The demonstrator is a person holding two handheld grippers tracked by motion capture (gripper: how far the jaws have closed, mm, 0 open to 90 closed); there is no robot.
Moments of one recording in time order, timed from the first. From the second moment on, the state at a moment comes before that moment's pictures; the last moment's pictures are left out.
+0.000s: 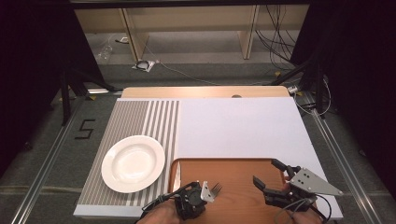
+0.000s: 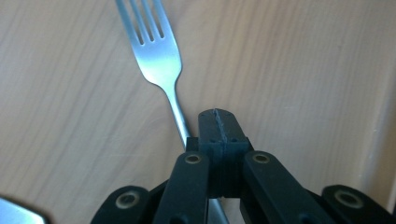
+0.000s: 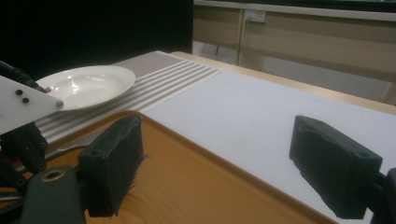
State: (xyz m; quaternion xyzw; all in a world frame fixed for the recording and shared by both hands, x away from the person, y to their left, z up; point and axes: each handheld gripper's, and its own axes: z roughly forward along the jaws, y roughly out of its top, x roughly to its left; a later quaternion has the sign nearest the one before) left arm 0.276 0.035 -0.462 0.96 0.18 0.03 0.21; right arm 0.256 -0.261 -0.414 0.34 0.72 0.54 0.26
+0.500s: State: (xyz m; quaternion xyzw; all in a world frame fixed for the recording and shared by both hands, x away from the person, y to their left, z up) left arm 0.289 0.048 -0.461 0.96 0.21 0.03 0.20; right arm 0.256 -0.261 -0.413 0.34 0.72 0.54 0.26
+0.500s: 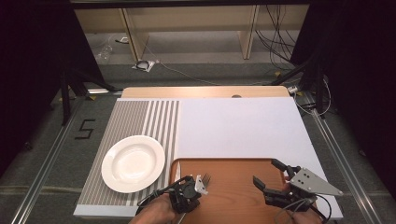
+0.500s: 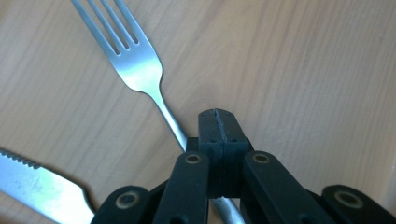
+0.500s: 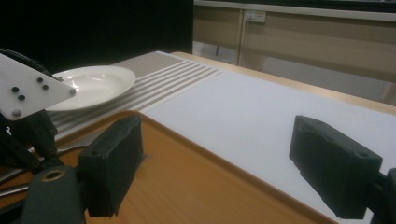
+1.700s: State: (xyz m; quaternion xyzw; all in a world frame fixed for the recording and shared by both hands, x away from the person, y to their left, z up) left arm 0.310 0.075 -0.460 0.95 0.25 0.02 0.19; right arm 0.256 -0.261 -0.413 0.34 0.72 0.55 0.26
